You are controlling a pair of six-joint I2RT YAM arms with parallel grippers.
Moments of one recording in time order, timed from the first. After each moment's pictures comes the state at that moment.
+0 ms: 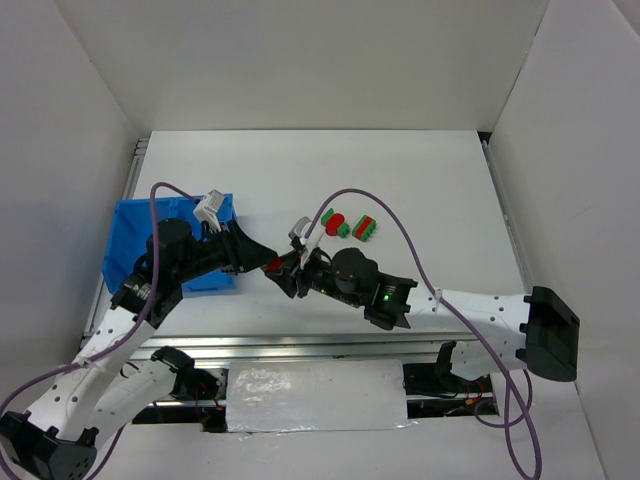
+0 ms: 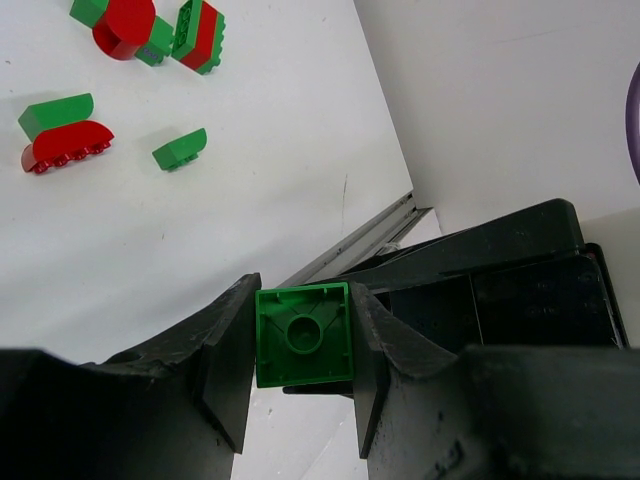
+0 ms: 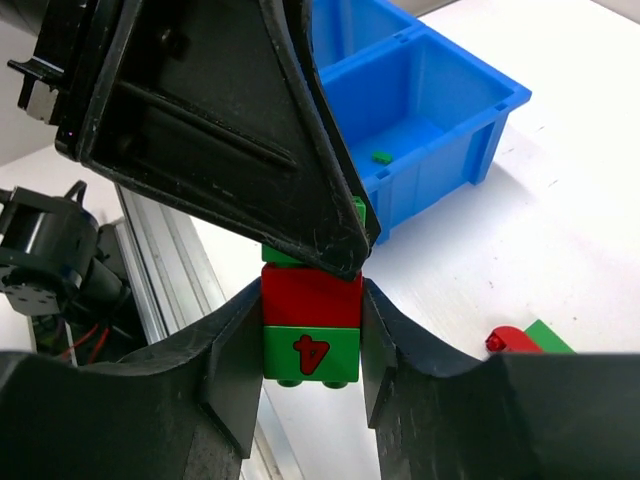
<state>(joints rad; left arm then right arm) -0.41 0.77 0.78 -0.31 0.46 -0.77 1.16 1.25 0.82 0.35 0.11 0.12</state>
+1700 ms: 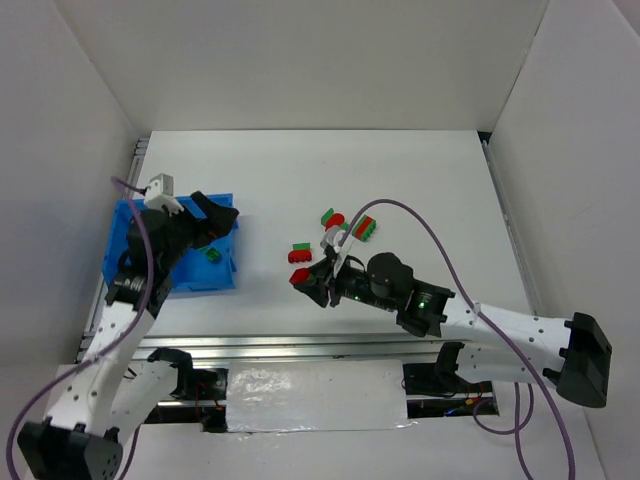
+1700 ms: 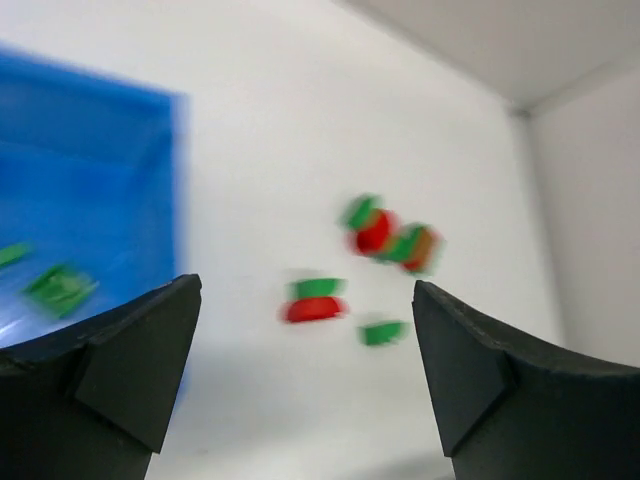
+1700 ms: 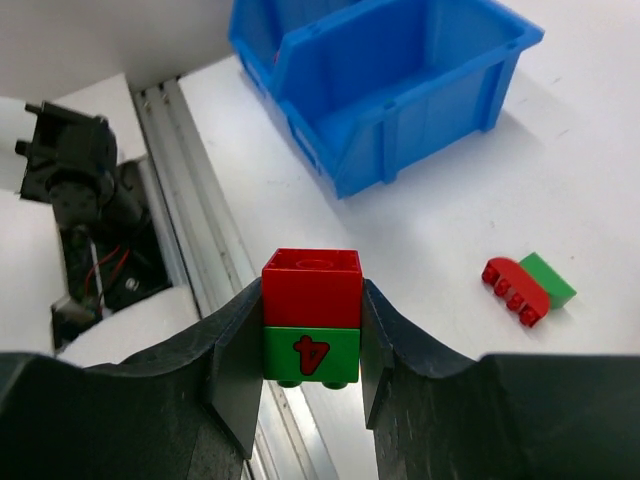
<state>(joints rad) -0.15 0.88 0.82 -0.29 0.01 -0.65 1.10 1.00 0.66 0.24 0.00 0.12</state>
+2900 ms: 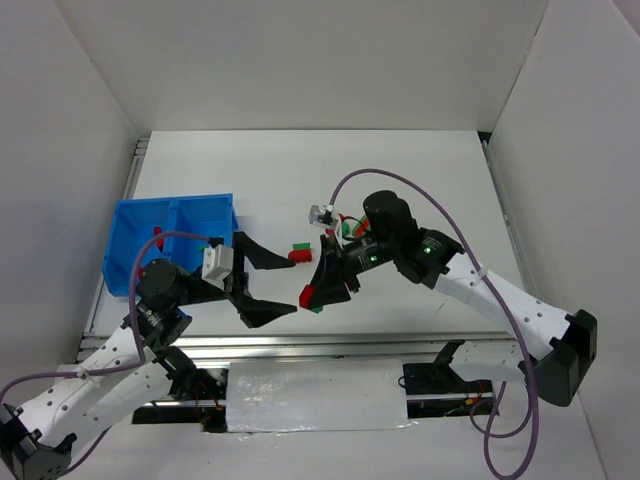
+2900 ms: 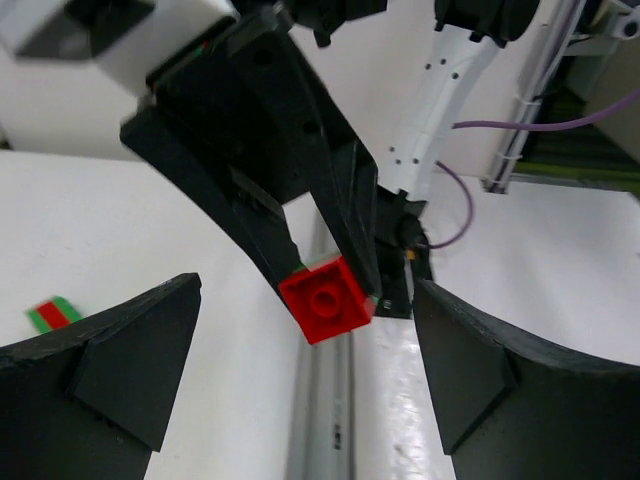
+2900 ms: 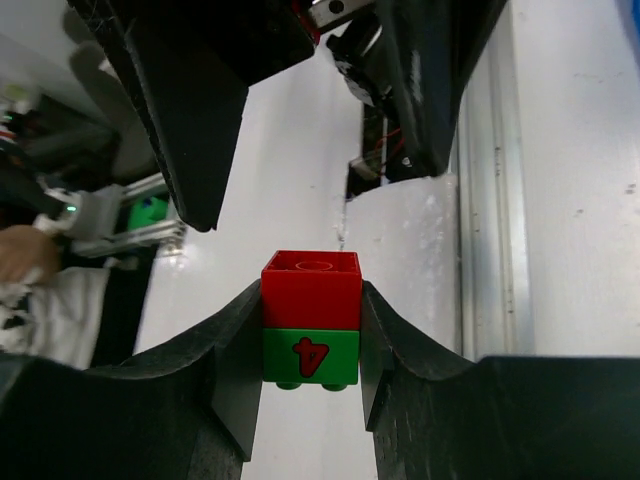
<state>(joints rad) -0.65 0.65 0.55 0.36 0.81 -0.28 0.80 1.14 1.08 -0.37 -0.97 0.19</state>
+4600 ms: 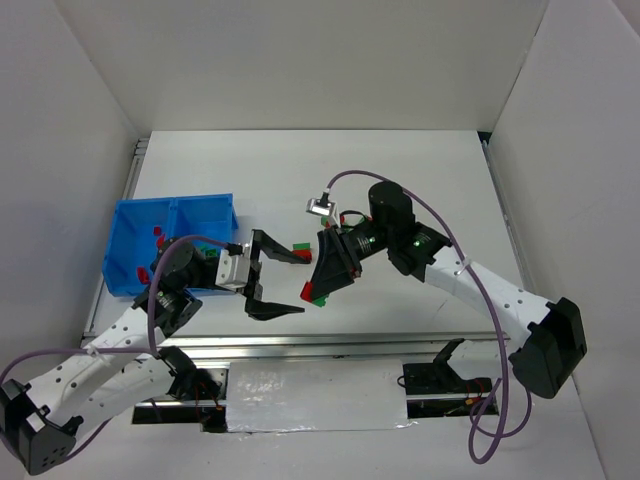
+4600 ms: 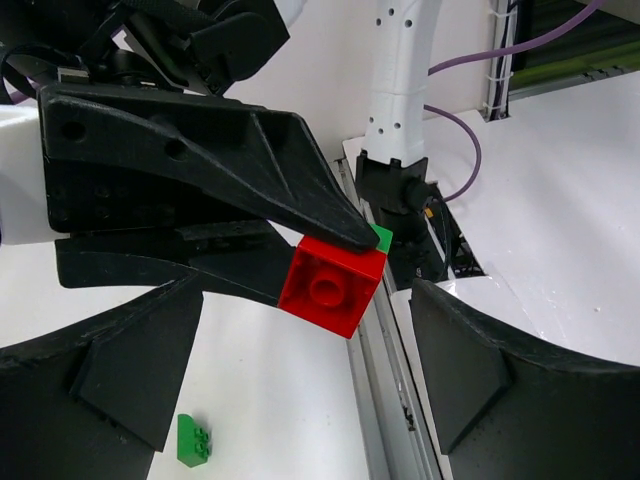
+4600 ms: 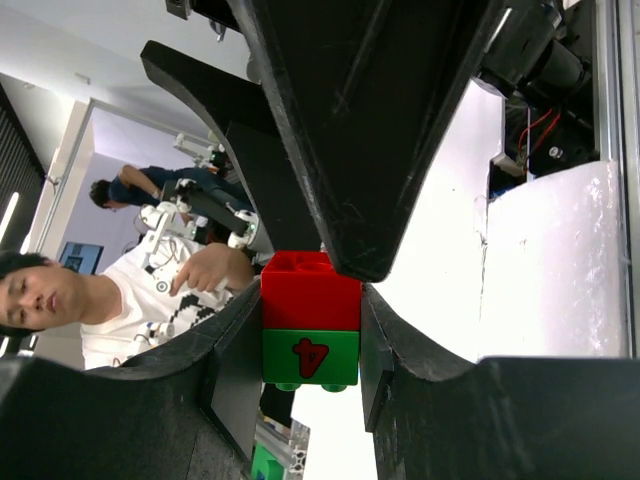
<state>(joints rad) -0.67 0.80 0.67 0.34 0.98 0.05 0.71 1.24 1.01 0.01 -1.29 0.79</state>
